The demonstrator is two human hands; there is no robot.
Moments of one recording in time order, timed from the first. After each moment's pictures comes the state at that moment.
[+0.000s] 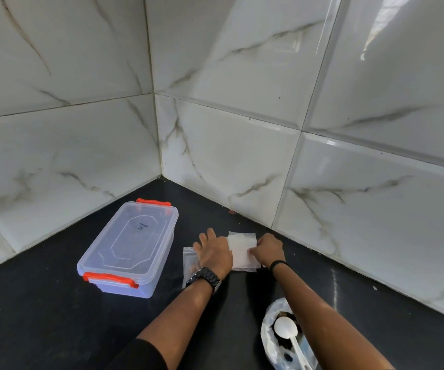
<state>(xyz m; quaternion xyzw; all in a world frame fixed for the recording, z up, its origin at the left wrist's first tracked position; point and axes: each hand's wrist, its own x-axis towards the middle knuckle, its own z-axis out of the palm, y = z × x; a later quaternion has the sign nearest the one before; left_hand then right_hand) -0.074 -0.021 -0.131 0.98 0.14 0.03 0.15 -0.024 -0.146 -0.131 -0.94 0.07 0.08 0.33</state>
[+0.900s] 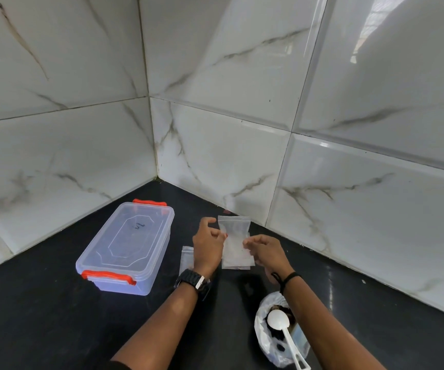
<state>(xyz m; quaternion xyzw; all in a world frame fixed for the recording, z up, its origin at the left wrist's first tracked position) -0.095 -0.017 -0.104 0.79 0.15 0.16 0.57 -0.074 -0.159 -0.100 -0.76 0.05 0.11 0.64</state>
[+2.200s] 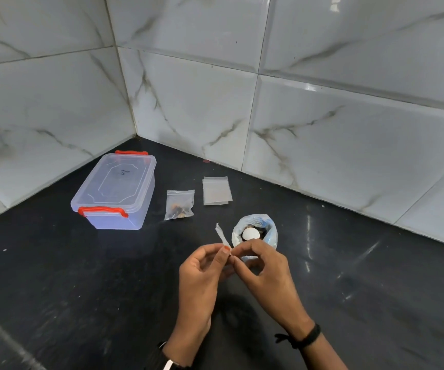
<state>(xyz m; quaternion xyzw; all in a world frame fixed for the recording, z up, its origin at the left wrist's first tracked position) -0.330 -0.080 -0.083 0.57 0.12 0.08 0.81 -0.308 -0.202 -0.076 -0.83 -0.15 -0.06 0.53</state>
